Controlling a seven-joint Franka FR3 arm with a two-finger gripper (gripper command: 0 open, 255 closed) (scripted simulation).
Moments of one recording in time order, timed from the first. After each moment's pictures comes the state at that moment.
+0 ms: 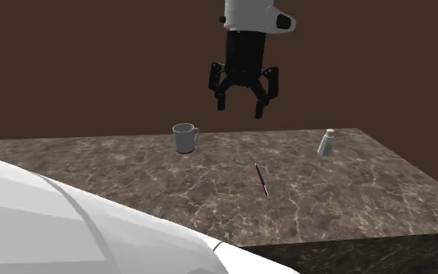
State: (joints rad) arm 0.07 -0.58 0.17 -2.33 0.11 1.64 0.29
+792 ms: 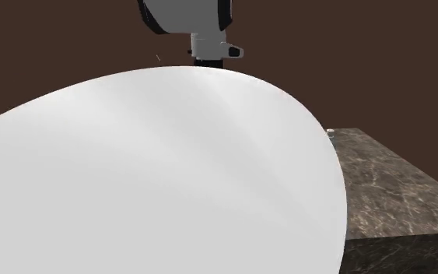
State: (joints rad) arm 0.12 -0.21 0.36 -2.17 0.09 1.89 0.50
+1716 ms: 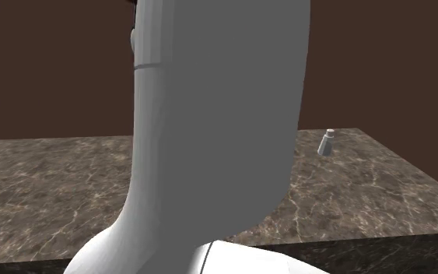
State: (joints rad) arm 0.25 0.32 0.46 -1.76 -0.17 1.98 0.80
